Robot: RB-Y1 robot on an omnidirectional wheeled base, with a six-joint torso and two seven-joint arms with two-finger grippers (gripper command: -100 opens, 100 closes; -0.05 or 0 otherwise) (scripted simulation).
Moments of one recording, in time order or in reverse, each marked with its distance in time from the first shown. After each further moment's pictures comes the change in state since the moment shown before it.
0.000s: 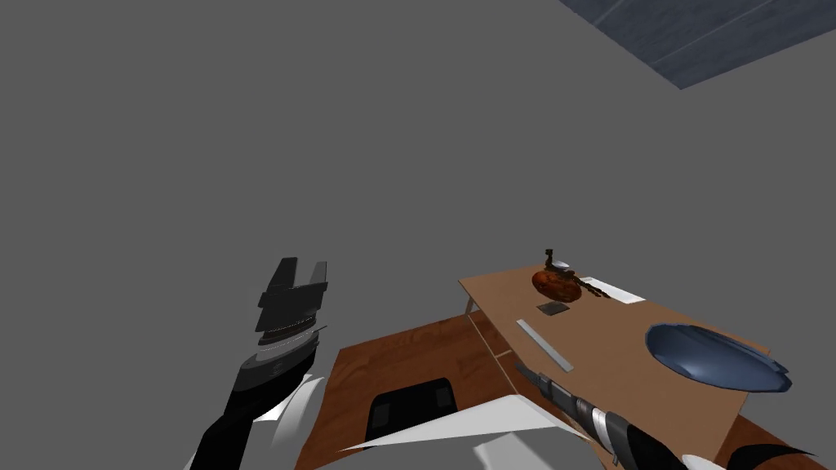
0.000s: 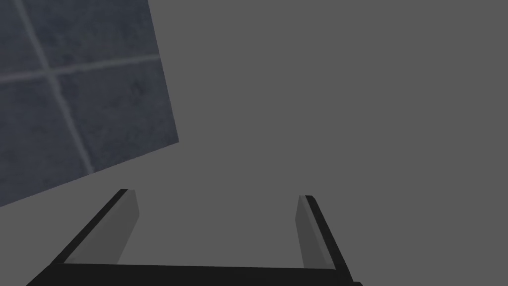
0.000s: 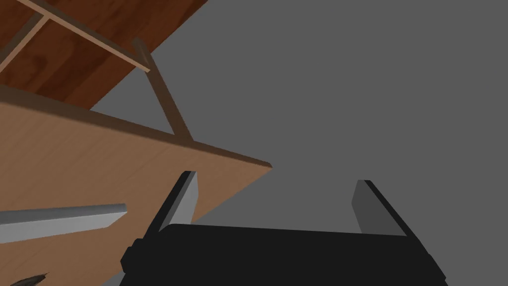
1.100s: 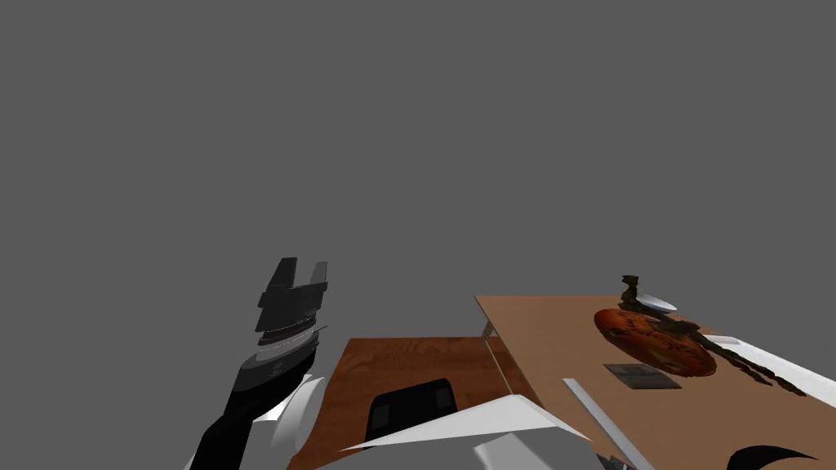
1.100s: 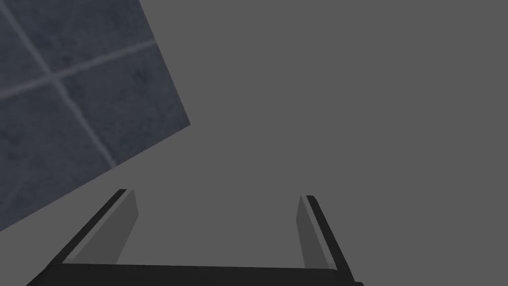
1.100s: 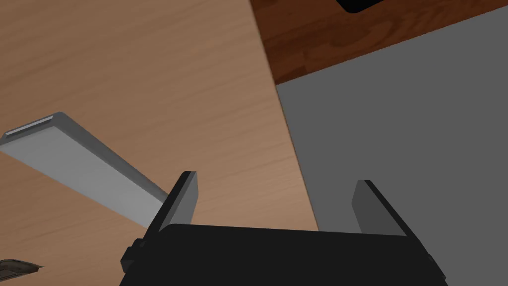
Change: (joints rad) left arm 0.000 0.000 0.000 0.000 0.000 0.000 0.000; right arm 0.045 -0.098 0.029 0.250 0.276 0.002 -0.056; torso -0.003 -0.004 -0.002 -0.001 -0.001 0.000
